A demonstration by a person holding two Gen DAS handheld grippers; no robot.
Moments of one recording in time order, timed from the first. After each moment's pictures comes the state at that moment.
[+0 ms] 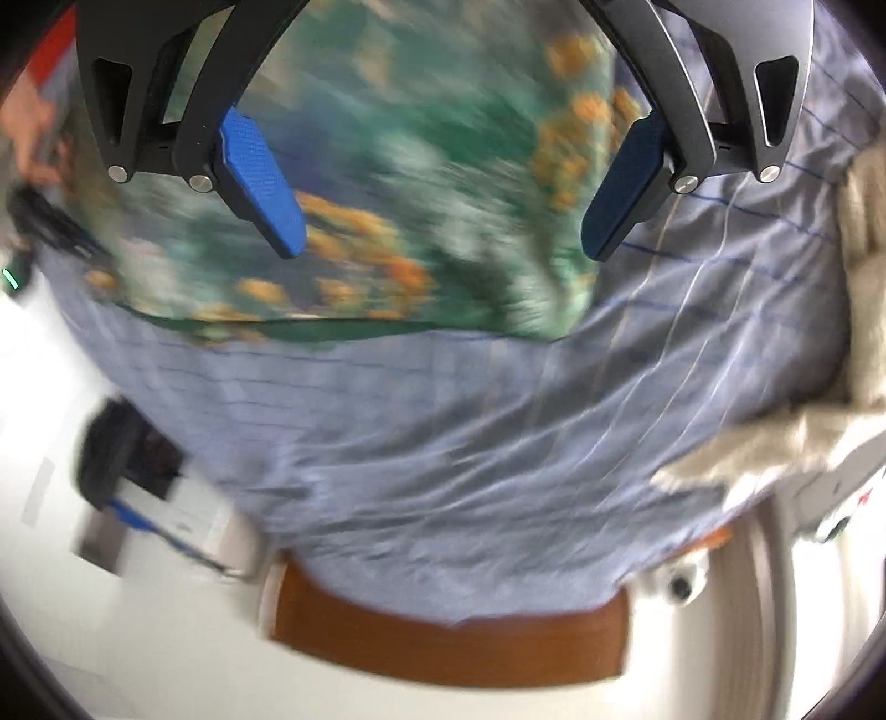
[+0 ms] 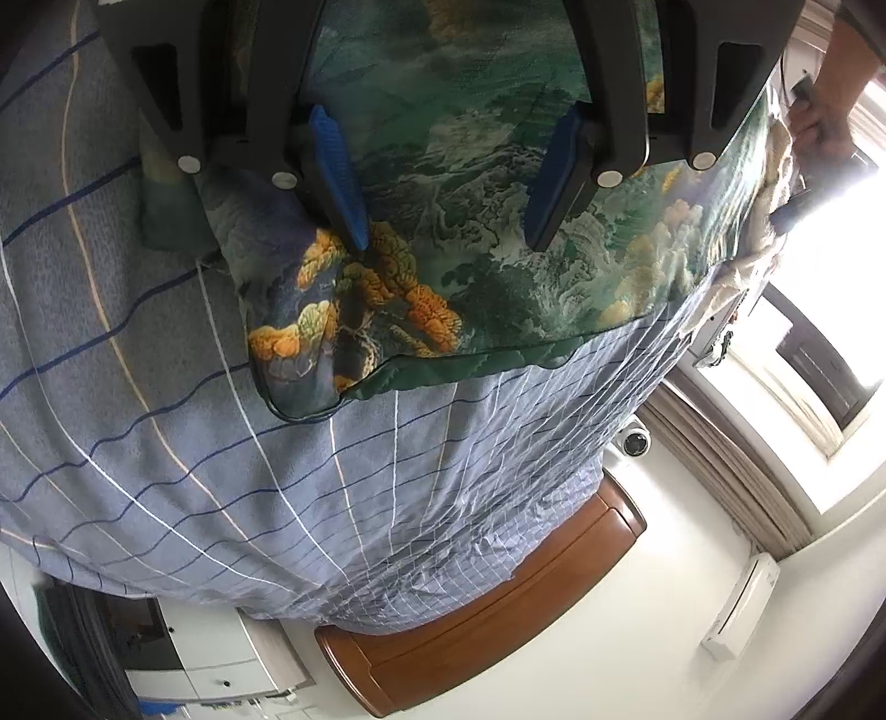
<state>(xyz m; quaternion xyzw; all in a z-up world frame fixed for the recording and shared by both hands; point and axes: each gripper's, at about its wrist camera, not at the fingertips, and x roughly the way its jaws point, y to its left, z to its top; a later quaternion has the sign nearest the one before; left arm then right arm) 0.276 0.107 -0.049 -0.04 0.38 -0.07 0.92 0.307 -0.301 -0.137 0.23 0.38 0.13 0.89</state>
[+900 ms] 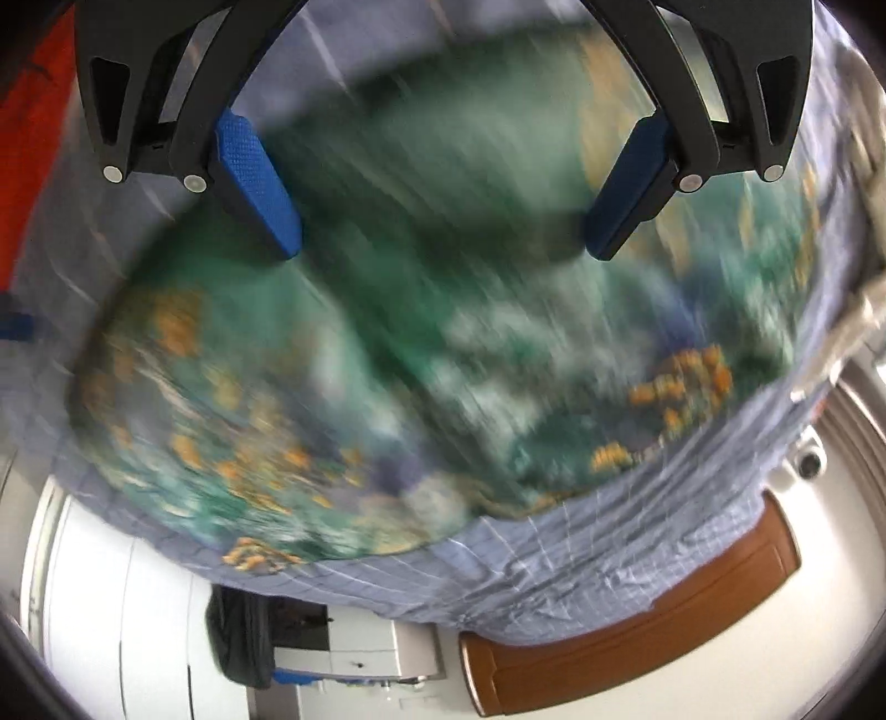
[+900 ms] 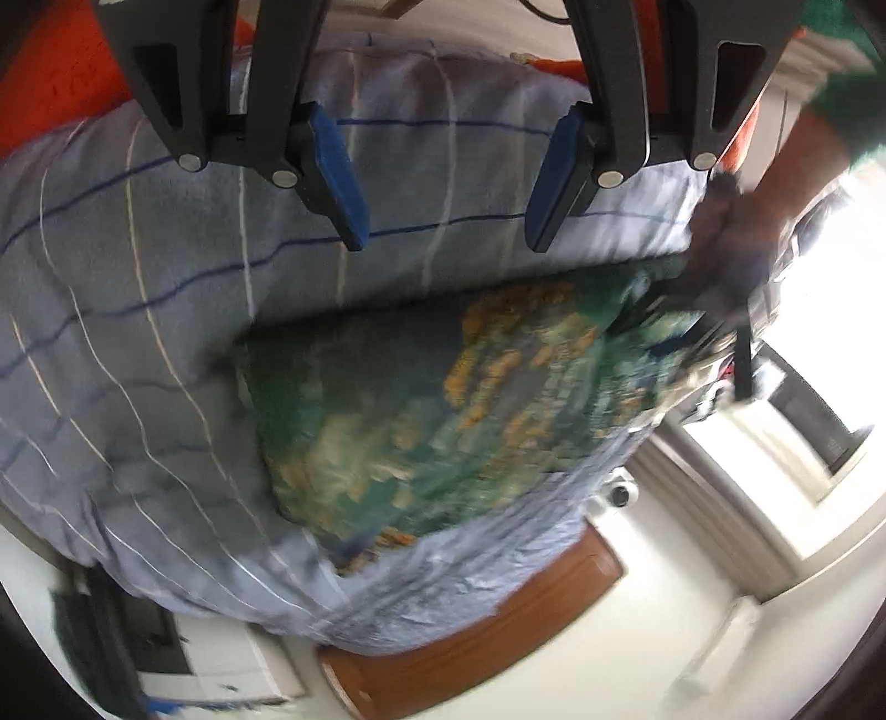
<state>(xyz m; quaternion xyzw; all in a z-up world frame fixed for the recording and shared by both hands) 0.171 -0.062 -0.120 0.15 0.41 -0.18 0.88 0.069 -0.285 -0.113 0.20 0.42 0.12 0.88</state>
